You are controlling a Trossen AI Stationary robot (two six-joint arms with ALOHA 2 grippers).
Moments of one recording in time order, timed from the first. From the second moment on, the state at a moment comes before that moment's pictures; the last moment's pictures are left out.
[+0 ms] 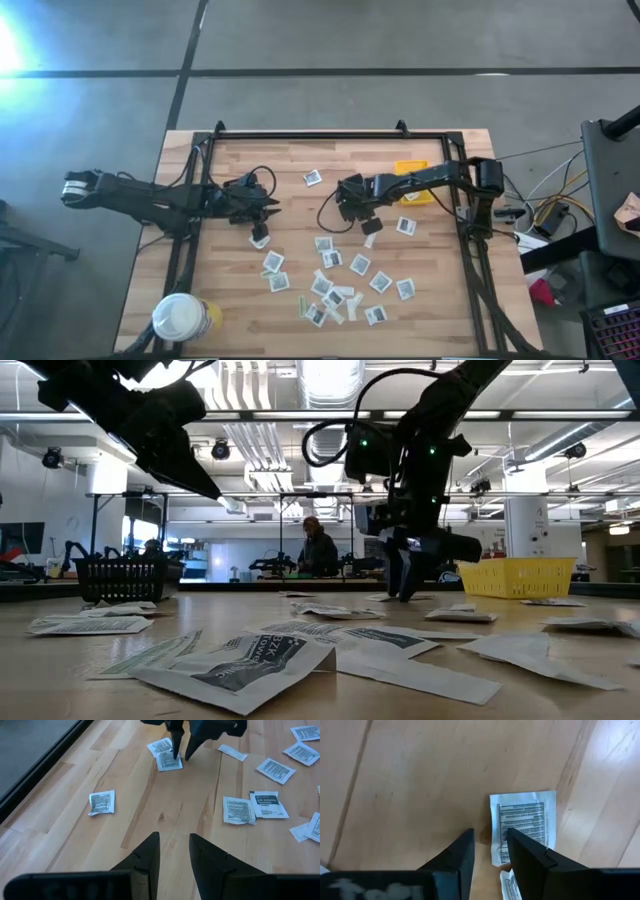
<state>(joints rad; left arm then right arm) -0.02 0.97 0.57 -0.21 -0.27 -0.14 -0.15 1.89 1.13 -0.55 0.17 -0.54</state>
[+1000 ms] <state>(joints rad) -0.02 0.97 0.57 -0.21 -0.28 -0.14 -0.22 1.93 1.19 -0.55 0.11 -0.44</state>
